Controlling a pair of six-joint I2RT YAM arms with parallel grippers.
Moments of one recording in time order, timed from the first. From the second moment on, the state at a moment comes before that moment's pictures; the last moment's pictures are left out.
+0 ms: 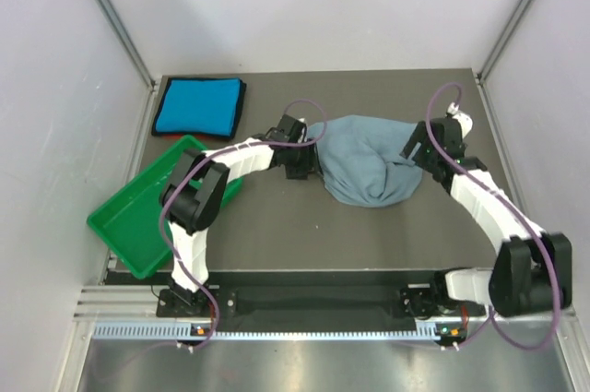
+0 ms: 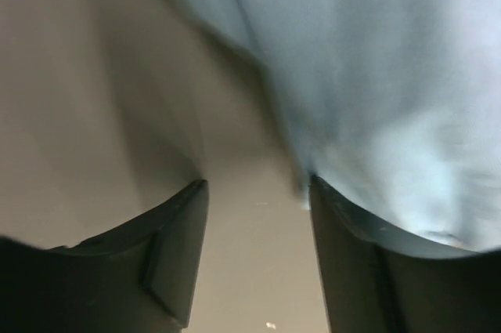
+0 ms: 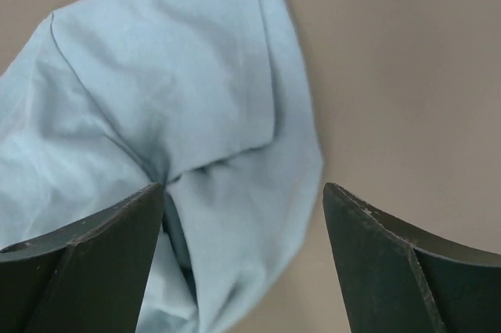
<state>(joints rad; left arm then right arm) -0.57 1.95 1.30 -0.28 0.18 -0.64 0.18 1.21 0.84 -0.33 0.28 0.55</state>
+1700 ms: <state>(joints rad) -0.43 2.24 1.71 -0.28 0.24 -0.53 0.04 1.27 0.87 -0.06 0.02 0.58</state>
